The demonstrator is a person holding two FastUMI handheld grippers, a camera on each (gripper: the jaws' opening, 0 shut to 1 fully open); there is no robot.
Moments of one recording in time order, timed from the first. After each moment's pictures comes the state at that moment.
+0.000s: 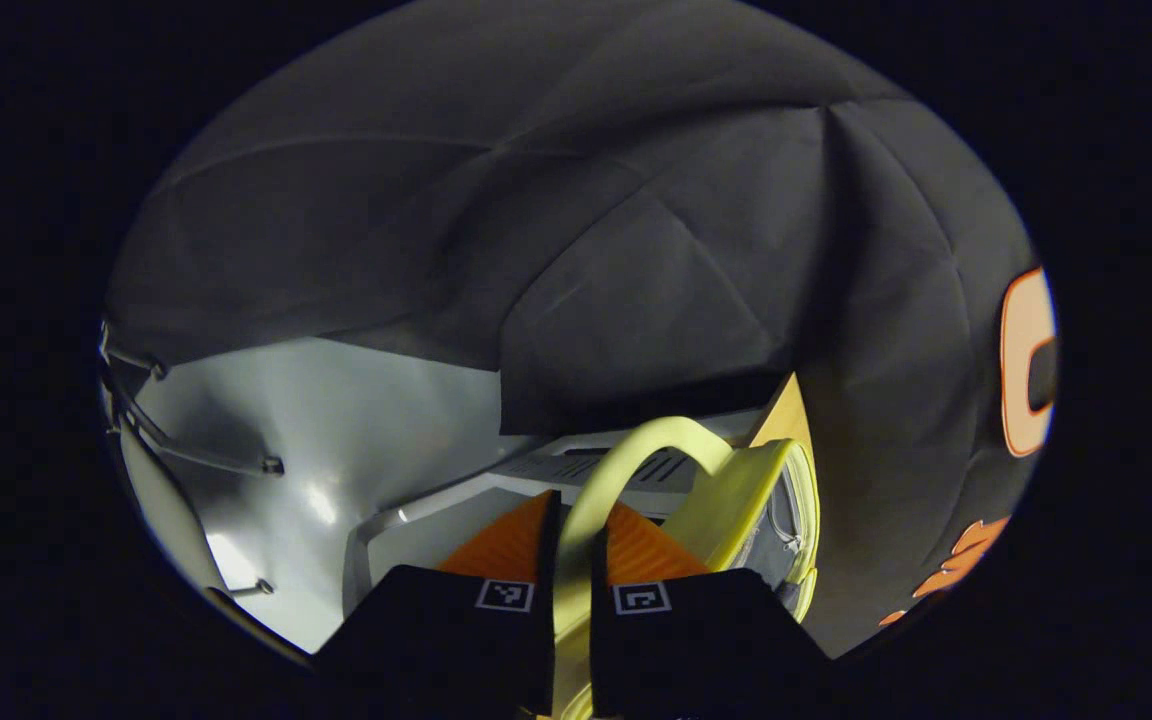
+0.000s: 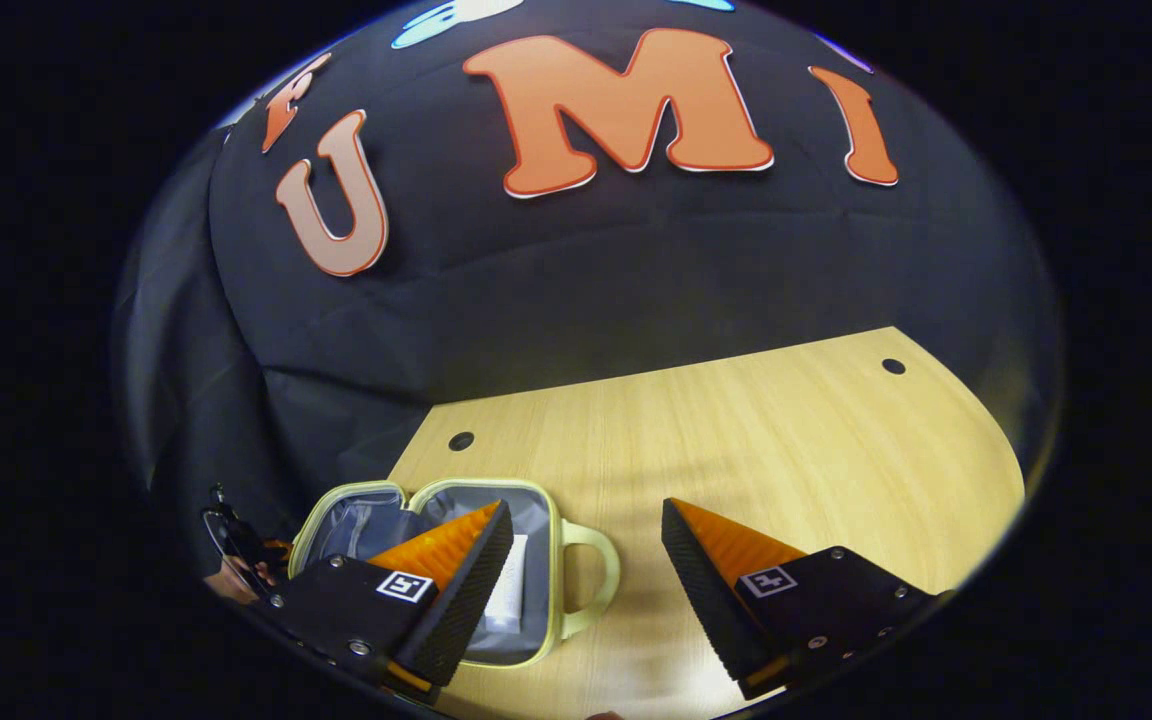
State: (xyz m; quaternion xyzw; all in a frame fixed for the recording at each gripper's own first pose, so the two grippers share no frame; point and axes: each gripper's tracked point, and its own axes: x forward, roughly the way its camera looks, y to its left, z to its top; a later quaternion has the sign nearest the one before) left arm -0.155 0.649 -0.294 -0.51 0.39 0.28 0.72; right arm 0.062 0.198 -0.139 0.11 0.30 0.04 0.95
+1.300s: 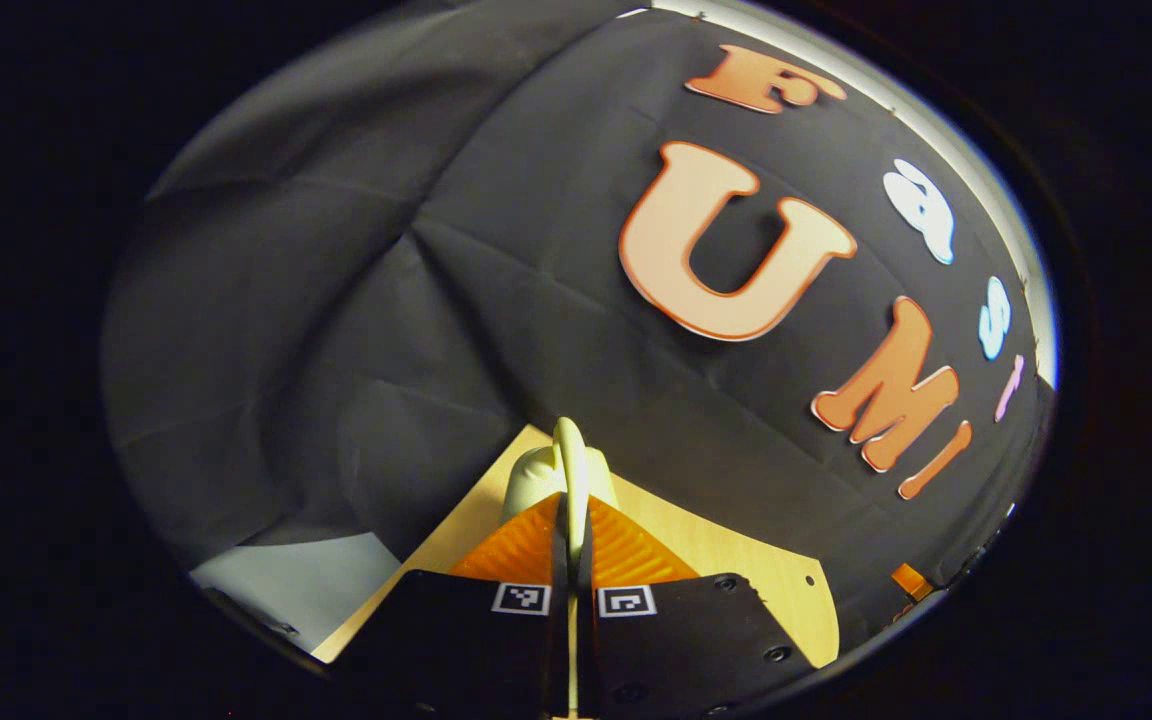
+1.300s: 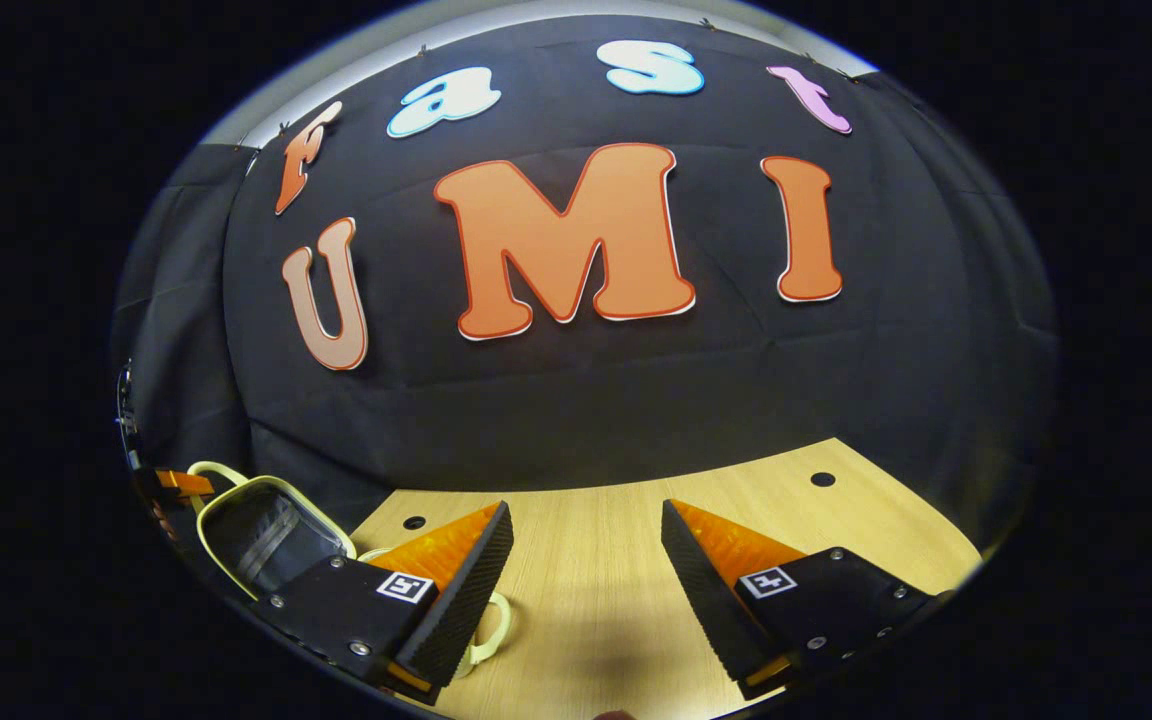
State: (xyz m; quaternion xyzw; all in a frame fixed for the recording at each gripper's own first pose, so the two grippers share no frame) left arm -0.080 0.492 0.033 -0.30 0.22 0.08 0.93; right arm 0.068 0.087 -0.060 0.07 0.14 0.02 0.99
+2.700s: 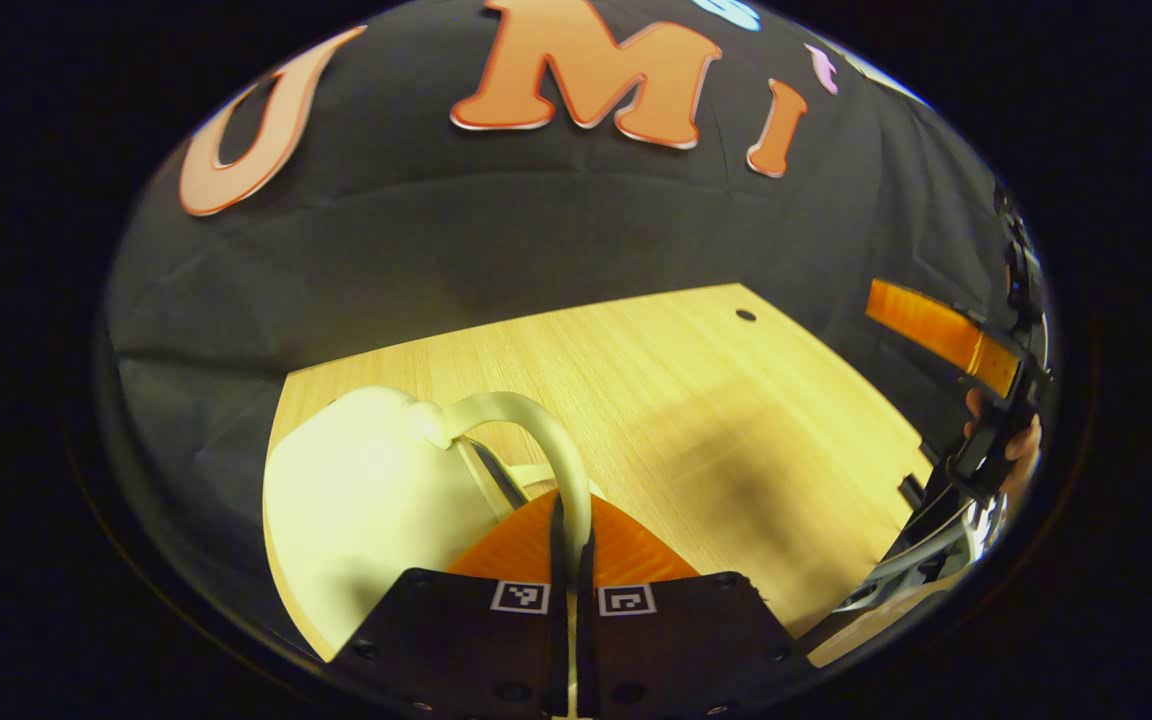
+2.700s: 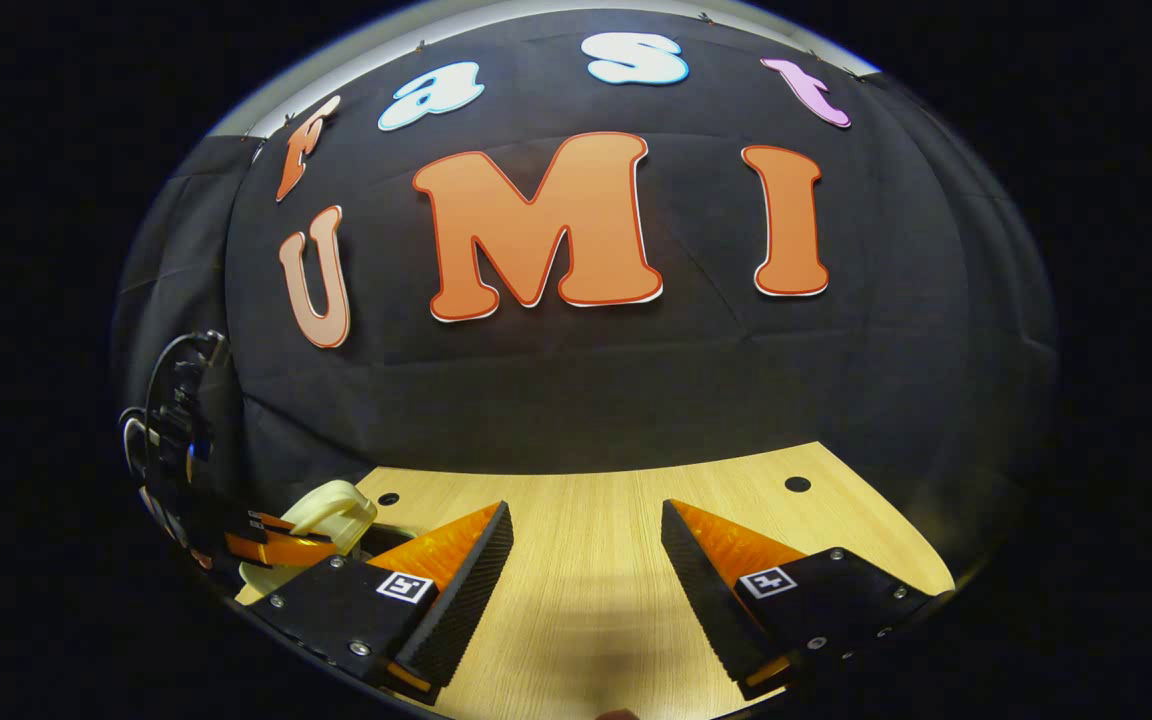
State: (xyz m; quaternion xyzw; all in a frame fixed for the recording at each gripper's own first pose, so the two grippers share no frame) left arm -0.061 0.147 -0.048 0.02 0.43 -0.21 0.88; right arm 0.067 0.030 -0.083 0.05 0.15 0.03 0.99
